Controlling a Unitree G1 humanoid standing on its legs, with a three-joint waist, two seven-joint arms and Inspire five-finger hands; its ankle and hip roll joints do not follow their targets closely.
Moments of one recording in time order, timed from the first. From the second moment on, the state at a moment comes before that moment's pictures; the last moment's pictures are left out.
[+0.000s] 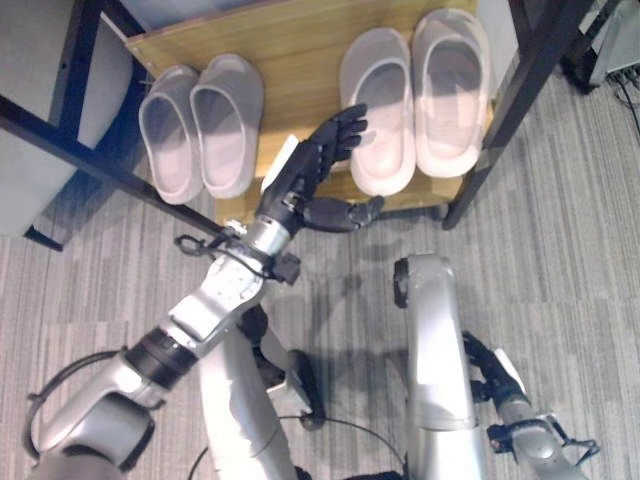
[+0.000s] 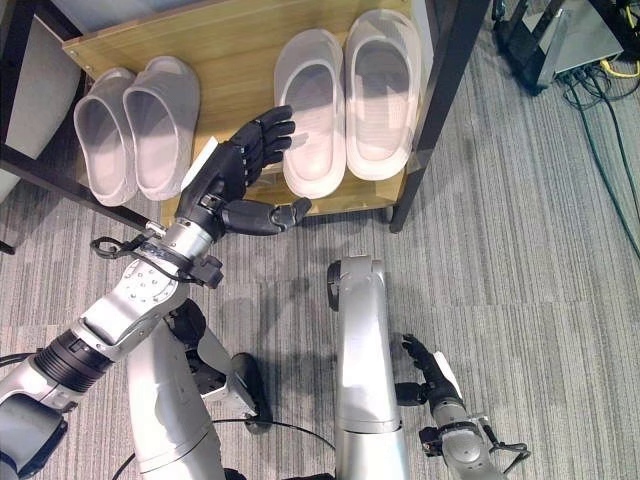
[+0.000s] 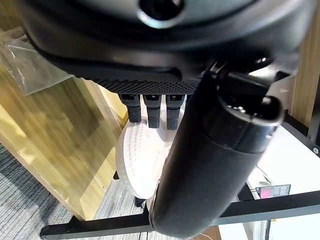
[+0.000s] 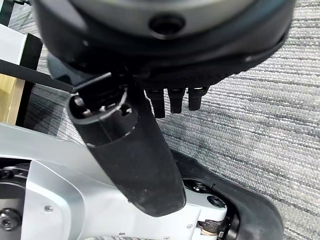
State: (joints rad) left arm -0.68 0.73 -0.60 0.00 -0.58 -0.18 0.22; right arm 0.15 -0.55 0.28 0.41 0.16 -0.18 -0.17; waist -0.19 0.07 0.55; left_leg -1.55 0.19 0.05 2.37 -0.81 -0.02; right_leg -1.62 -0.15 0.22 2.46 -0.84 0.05
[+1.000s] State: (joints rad) left arm -0.61 0.78 -0.49 -0.17 -0.58 -0.20 0.23; right arm 0.13 -0.56 0.30 0.44 0.16 -0.18 -0.18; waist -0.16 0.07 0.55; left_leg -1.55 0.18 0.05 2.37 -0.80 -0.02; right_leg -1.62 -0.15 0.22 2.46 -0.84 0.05
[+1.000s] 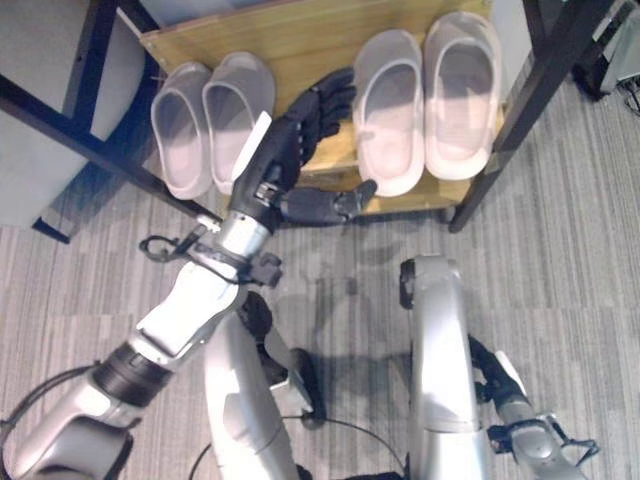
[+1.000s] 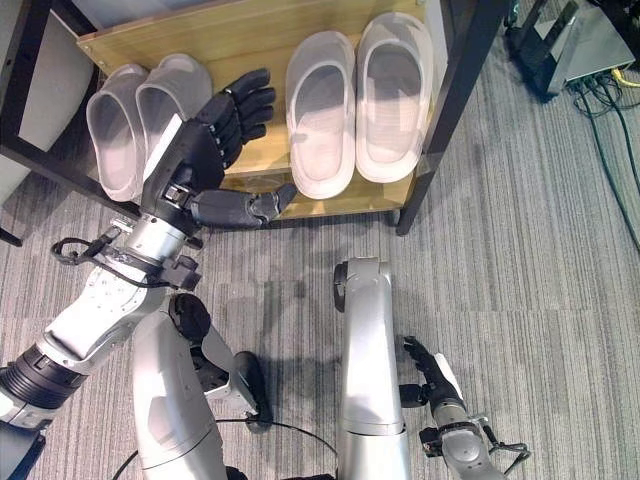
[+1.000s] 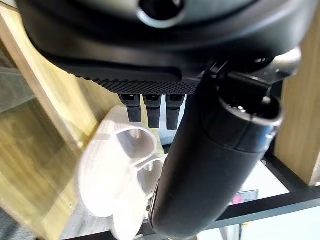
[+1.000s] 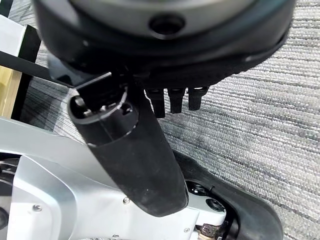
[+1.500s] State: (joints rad) left arm -0.75 0.60 -0.59 0.06 -0.50 -0.19 0.25; right arm 0.09 -0.56 0.34 0.48 0.17 -0.19 -0.18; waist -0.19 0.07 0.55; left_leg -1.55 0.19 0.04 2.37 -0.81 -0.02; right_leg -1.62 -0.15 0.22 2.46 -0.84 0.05
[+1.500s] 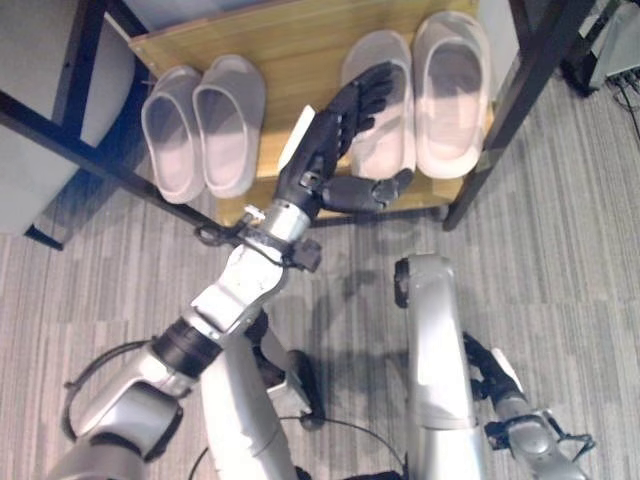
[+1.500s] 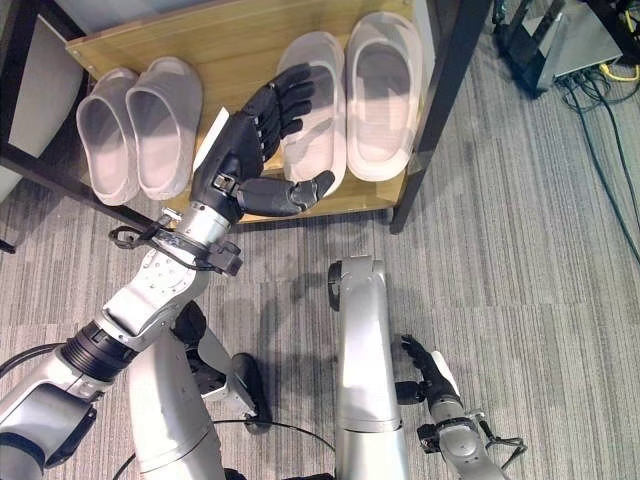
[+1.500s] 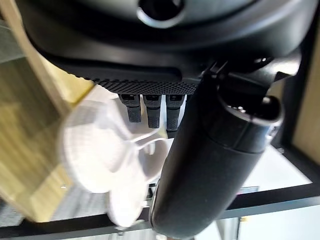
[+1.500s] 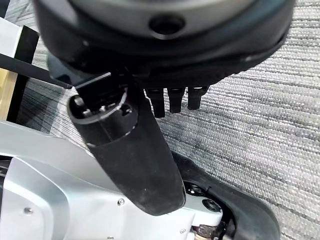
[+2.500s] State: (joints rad) left arm -1.04 0.45 -0.67 0.45 -0.46 -0.17 0.33; right arm 0.04 -0.56 0.37 0.57 0.21 -0.24 -0.18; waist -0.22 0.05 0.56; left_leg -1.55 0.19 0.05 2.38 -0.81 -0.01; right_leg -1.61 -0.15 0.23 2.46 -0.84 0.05
